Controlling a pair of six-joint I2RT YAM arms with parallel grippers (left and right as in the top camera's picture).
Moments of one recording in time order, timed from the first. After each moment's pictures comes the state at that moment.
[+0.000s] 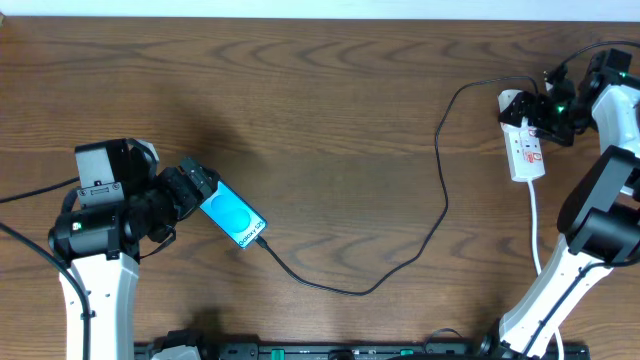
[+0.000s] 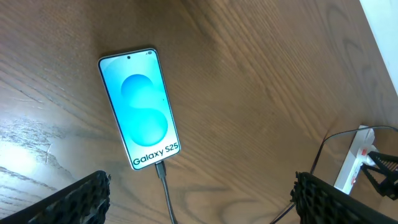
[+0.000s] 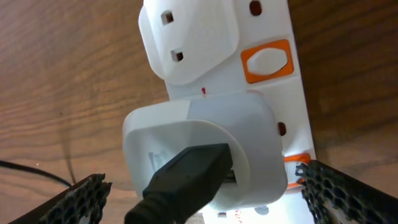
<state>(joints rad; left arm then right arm) 0.19 1.09 1.00 -0.99 0.39 -0.56 -0.40 2.26 1.81 -0.94 -0.41 -0.10</state>
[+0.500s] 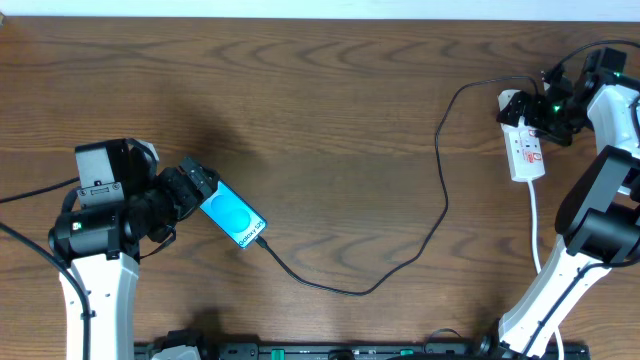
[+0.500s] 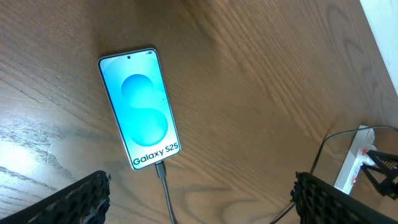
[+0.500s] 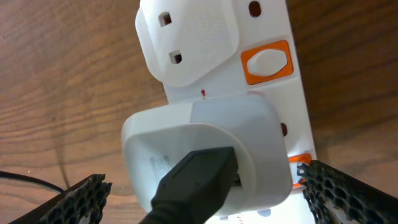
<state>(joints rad) 0.19 1.09 1.00 -0.99 0.39 -0.56 -0.38 2.26 1.81 -0.94 -0.37 -0.07</state>
